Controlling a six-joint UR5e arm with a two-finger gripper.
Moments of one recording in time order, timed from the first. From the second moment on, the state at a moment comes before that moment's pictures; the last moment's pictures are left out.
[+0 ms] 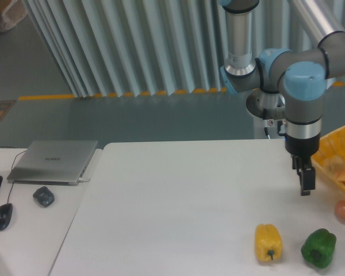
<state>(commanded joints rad) 2.36 -1.84 -1.53 -1.25 1.59 1.66</state>
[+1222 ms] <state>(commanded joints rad) 2.21 -1.95 -1.57 -0.98 1.60 0.65</state>
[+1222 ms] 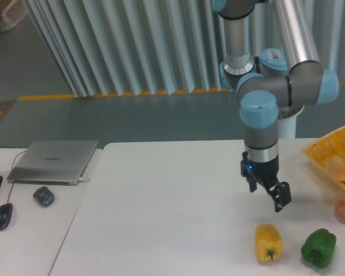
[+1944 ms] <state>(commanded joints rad) 2.26 -2.00 -1.53 -0.96 1.59 0.19</state>
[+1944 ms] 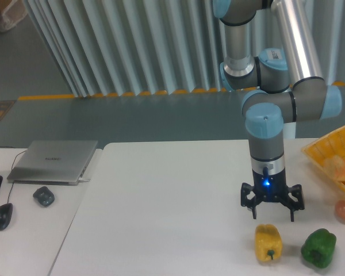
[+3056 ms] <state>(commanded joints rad) 2.22 -2.09 -1.49 -0.96 1.60 0.20</state>
